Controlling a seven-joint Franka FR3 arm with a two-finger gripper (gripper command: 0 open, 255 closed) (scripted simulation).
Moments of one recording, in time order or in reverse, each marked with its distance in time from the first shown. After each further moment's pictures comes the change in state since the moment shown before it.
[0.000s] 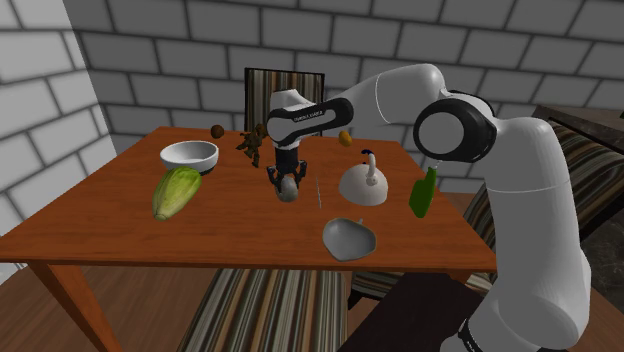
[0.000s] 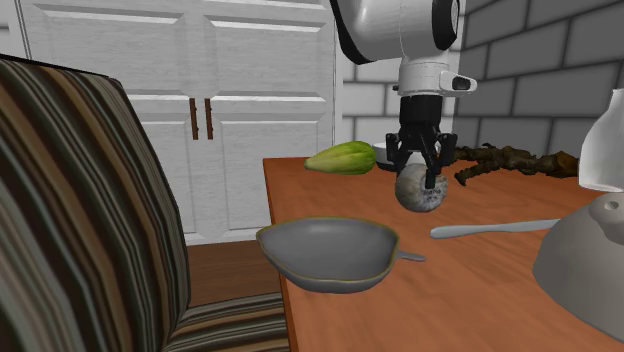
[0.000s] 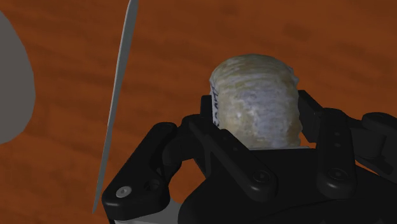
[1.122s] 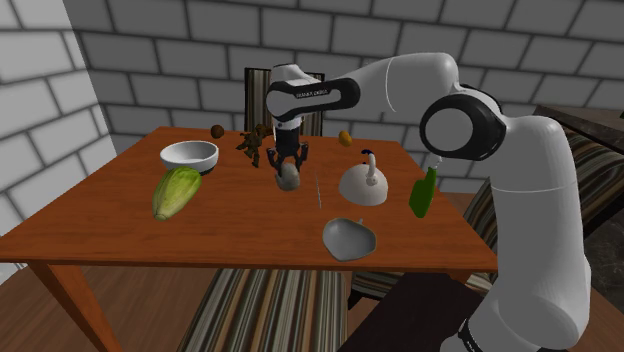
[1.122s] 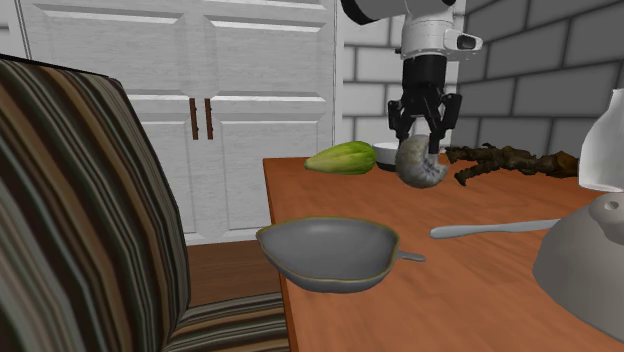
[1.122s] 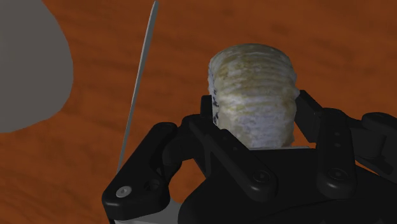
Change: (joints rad) arm 0.001 -0.039 0.003 0.111 0.007 -0.152 -0.009
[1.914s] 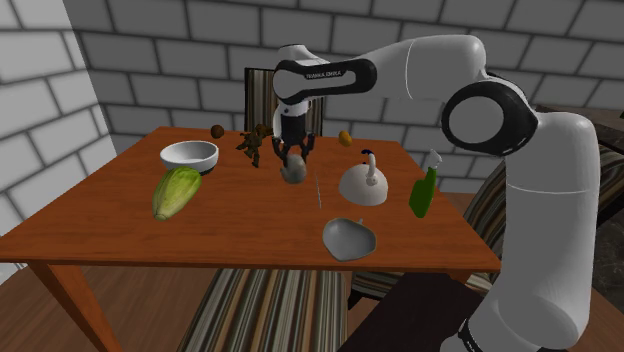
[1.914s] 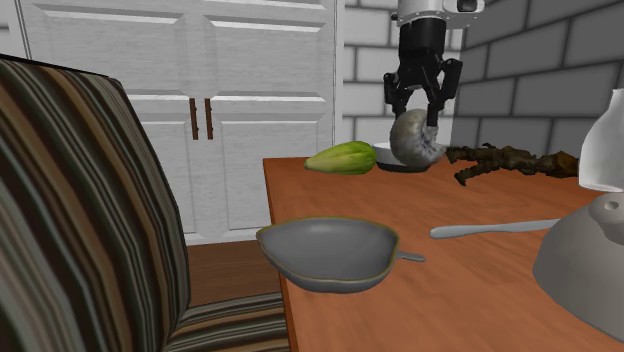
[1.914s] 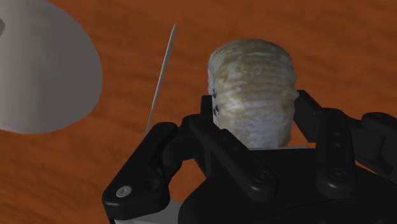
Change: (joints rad) arm -0.005 -0.119 0.005 -0.055 0.011 -0.064 -0.003
